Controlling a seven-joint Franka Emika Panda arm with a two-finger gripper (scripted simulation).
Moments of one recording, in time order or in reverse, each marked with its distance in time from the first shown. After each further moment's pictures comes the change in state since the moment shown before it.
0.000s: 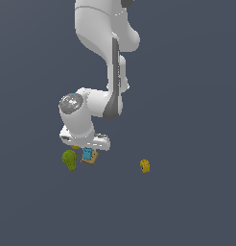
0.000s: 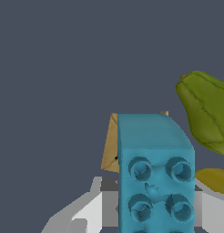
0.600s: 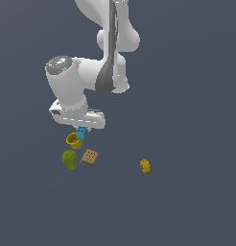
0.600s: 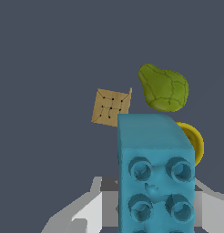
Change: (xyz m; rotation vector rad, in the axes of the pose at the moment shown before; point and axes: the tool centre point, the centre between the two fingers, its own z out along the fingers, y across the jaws) arm -0.047 0.025 -0.086 0.001 0.001 0.001
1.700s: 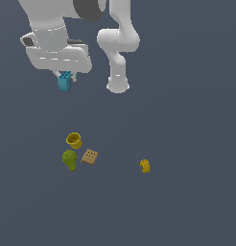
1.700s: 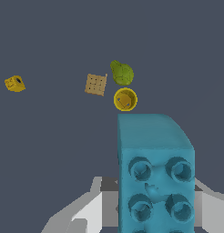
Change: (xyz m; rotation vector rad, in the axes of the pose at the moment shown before) arm -0.093 0.054 -0.181 0.000 0.001 0.001
